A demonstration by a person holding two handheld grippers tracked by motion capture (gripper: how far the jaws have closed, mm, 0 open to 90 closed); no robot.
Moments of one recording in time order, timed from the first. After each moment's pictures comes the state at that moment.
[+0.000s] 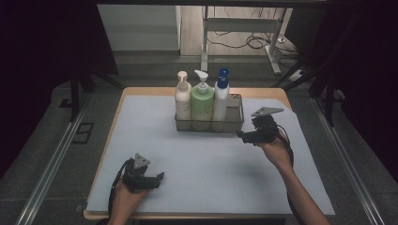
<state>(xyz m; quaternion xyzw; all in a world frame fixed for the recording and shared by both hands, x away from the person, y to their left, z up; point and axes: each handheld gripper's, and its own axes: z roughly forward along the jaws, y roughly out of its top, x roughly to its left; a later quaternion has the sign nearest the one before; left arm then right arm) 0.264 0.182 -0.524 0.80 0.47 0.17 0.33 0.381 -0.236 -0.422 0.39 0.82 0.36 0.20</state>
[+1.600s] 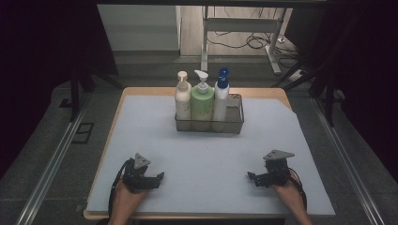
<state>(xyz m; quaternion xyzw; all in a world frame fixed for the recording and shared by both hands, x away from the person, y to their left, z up) 0.264 0.181 -0.524 0.80 0.47 0.17 0.33 0.299 -0.285 -0.521 0.41 0.83 0.33 0.17</state>
